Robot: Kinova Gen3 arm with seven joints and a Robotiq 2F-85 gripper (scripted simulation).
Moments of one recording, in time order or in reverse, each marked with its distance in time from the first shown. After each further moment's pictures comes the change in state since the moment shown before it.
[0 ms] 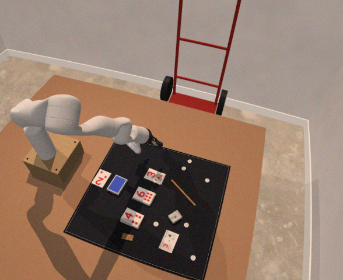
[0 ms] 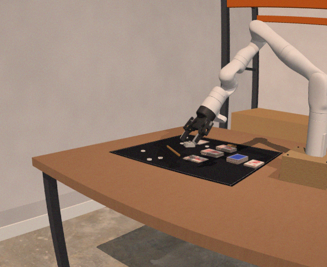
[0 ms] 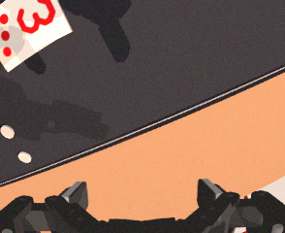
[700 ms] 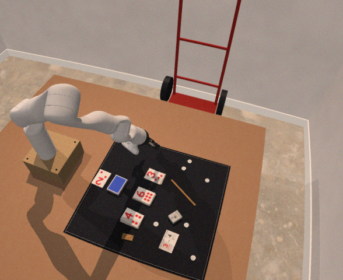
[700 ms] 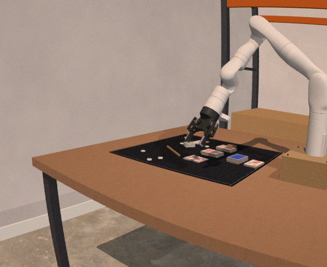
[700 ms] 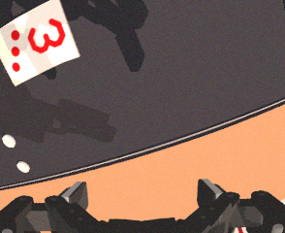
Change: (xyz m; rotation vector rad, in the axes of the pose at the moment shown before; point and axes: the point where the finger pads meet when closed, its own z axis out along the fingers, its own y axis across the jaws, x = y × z) arm 0.022 0.006 -0.008 -0.008 0.083 -0.083
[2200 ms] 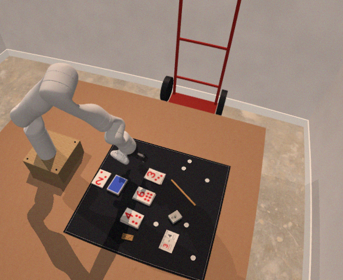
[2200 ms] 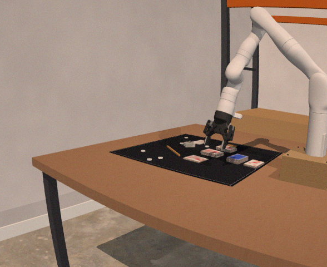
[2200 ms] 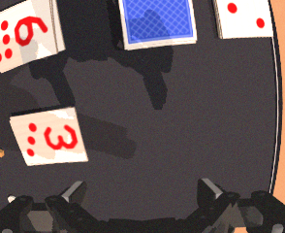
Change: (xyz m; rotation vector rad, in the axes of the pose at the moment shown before) arm 0.096 0.004 -0.036 -0.022 0.258 -0.136
